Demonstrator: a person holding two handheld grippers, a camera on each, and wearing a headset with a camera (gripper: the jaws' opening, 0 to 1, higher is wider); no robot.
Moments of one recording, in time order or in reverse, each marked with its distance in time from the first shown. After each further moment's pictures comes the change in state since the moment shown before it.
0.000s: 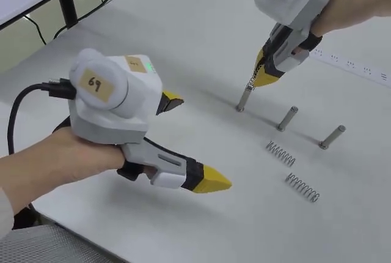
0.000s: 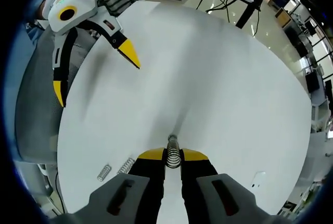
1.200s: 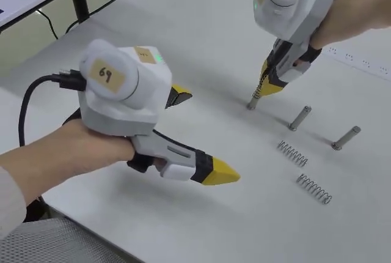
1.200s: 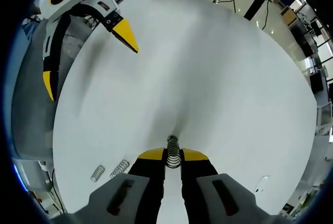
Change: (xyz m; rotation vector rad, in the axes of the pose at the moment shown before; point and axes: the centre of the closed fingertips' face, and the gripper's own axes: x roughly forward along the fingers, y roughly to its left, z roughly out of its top) left arm -0.001 0.009 0.003 -0.017 -0.008 0.019; right arm 0.032 0.001 -0.007 -0.017 0.057 0.027
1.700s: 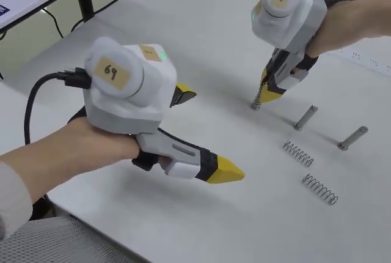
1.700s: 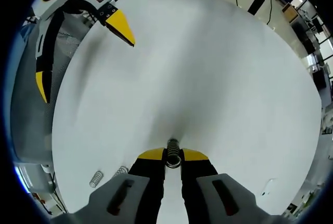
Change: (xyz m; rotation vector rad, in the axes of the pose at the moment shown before) left arm -0.001 0.002 -0.001 -0.004 -0.001 0.006; right arm 0.023 -0.005 0.000 0.018 0.007 0.031
